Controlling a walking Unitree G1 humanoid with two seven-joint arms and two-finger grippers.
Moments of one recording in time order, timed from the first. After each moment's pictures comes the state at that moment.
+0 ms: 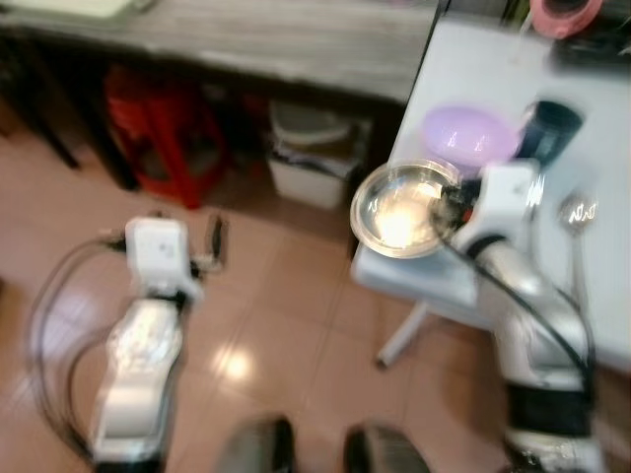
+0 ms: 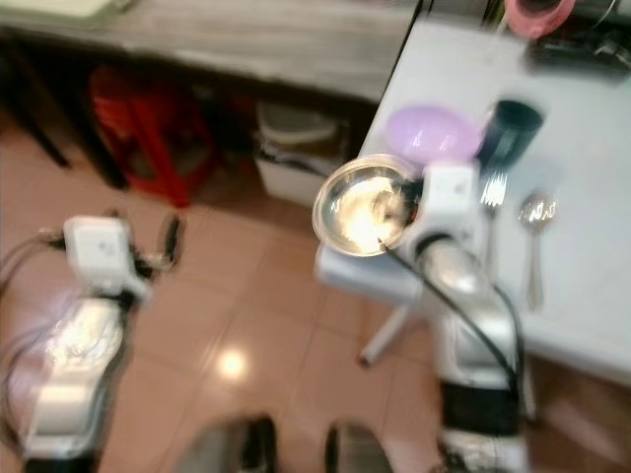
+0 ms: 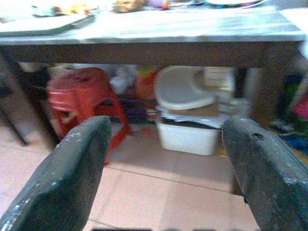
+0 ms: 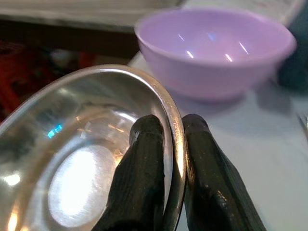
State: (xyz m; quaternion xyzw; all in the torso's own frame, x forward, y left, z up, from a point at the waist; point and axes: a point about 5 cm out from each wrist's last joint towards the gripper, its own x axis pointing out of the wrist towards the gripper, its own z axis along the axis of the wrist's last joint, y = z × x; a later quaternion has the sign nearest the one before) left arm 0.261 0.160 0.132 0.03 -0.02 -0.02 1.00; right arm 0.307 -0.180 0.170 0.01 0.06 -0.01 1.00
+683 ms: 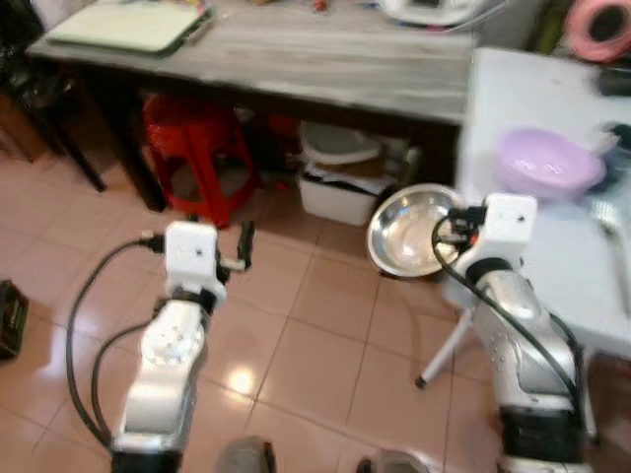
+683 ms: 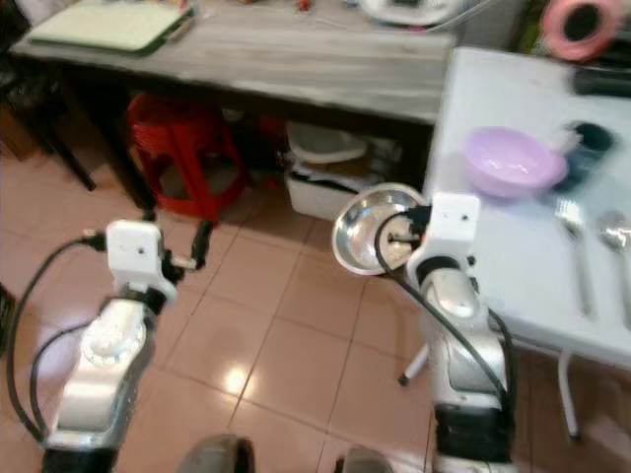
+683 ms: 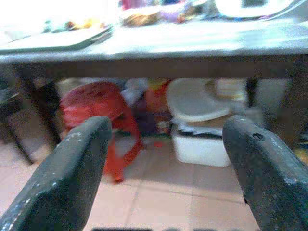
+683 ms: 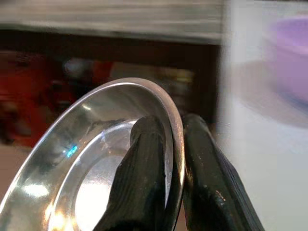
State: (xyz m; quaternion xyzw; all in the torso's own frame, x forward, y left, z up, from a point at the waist) left arm 0.267 0.158 0.124 0.06 -0.02 -0.03 1.00; right arm 0.296 -0.163 0.146 0.03 0.05 -0.01 1.00
